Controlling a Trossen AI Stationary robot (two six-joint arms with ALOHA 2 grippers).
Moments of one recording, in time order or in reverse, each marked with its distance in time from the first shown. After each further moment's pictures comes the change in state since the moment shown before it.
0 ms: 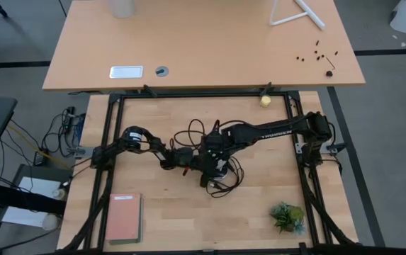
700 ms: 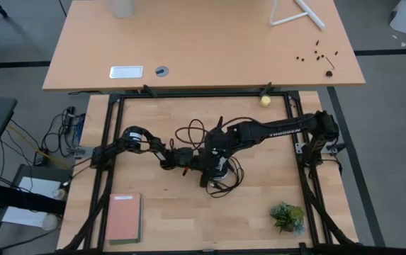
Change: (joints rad) left arm 0.000 0.000 0.000 0.001 0.004 0.009; right arm 0.017 -0.072 0.002 0.013 0.065 -0.065
